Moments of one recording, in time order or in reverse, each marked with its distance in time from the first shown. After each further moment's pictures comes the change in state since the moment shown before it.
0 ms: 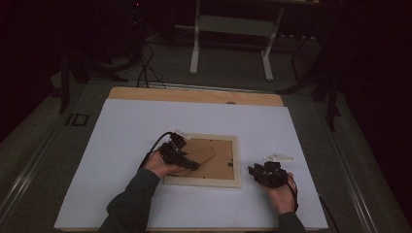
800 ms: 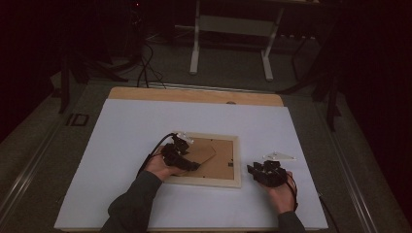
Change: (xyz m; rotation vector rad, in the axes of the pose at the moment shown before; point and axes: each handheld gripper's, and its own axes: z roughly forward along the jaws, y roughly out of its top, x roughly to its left) left arm -0.016 0.000 0.001 -0.014 0.139 0.100; right arm 0.004 0.005 -0.003 -0.018 0.009 -0.006
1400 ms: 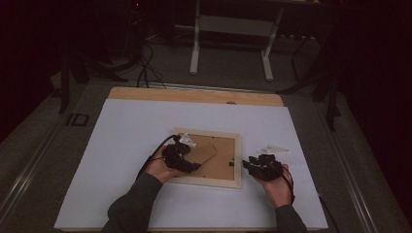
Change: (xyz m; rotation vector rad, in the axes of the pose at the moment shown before) left arm -0.016 0.001 -0.006 -0.019 0.092 0.092; right arm 0.012 0.026 0.001 0.006 0.019 -0.060
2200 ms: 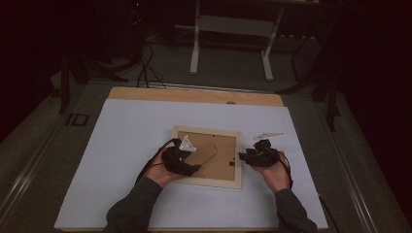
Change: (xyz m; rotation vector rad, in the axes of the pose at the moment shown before) left arm -0.015 -0.005 -0.006 -0.055 0.077 0.061; right arm -0.016 0.034 0.019 0.094 0.072 0.025
